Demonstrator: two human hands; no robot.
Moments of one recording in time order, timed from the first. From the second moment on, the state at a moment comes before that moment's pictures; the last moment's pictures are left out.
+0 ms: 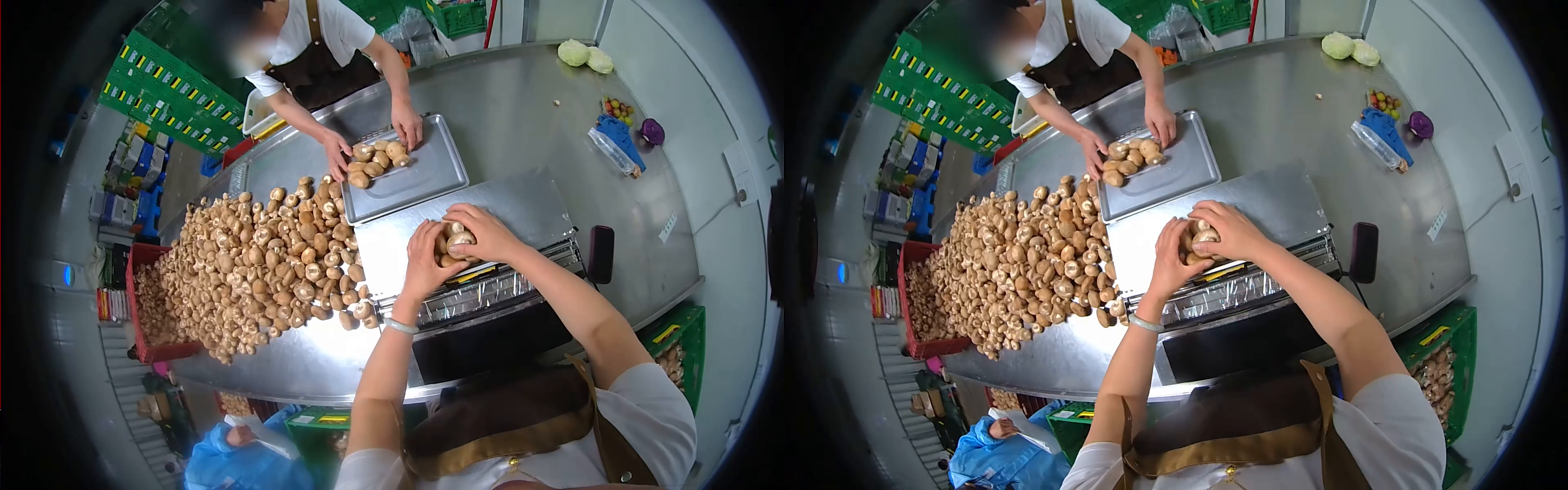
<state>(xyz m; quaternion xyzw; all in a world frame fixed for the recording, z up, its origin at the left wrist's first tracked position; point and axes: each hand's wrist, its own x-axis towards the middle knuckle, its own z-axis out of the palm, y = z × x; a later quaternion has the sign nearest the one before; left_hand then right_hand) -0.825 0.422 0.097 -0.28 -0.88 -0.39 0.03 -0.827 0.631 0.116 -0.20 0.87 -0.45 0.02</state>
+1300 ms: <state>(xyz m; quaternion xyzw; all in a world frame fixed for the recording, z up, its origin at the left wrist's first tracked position) -0.890 0.386 0.098 -0.06 -0.77 -0.64 0.01 -0.866 0.682 0.115 -0.02 0.83 -0.55 -0.06</state>
